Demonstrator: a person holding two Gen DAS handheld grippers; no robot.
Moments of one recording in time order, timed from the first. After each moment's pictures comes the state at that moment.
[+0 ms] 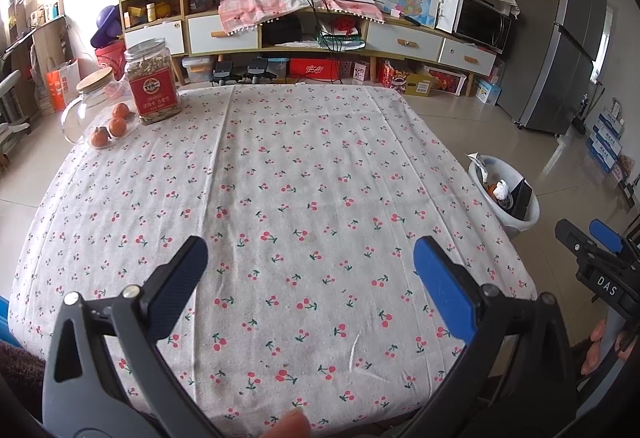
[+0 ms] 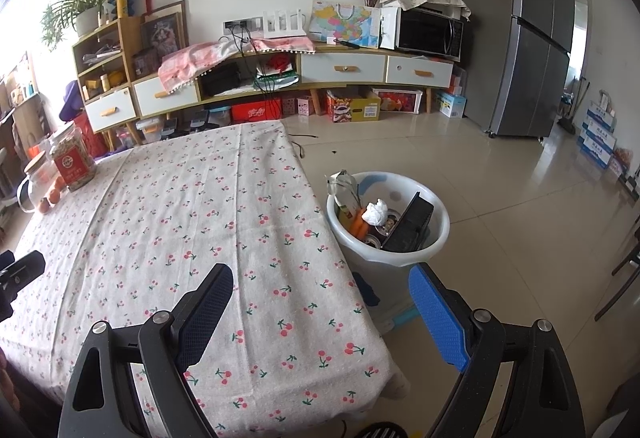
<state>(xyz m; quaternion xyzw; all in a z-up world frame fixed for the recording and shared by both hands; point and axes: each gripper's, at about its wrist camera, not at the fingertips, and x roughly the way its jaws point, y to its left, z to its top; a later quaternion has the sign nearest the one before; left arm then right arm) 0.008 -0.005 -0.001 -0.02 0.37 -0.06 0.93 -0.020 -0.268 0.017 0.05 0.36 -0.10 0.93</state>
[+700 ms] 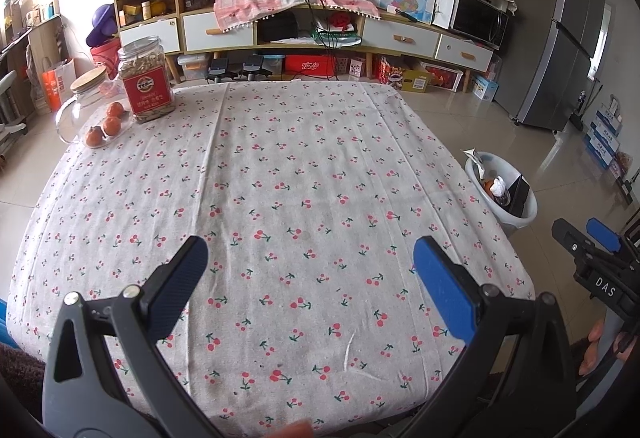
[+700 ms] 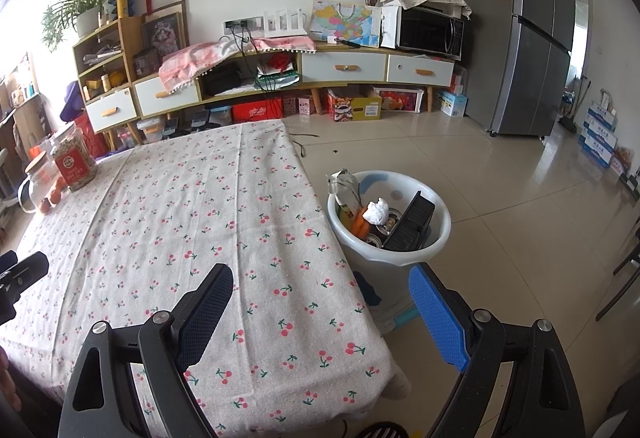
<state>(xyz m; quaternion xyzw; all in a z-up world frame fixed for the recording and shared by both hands) 0.013 -0.011 -0.004 -0.01 0.38 -0.07 0.92 -0.019 -0.268 0.018 0.05 0.37 -0.10 0.92</state>
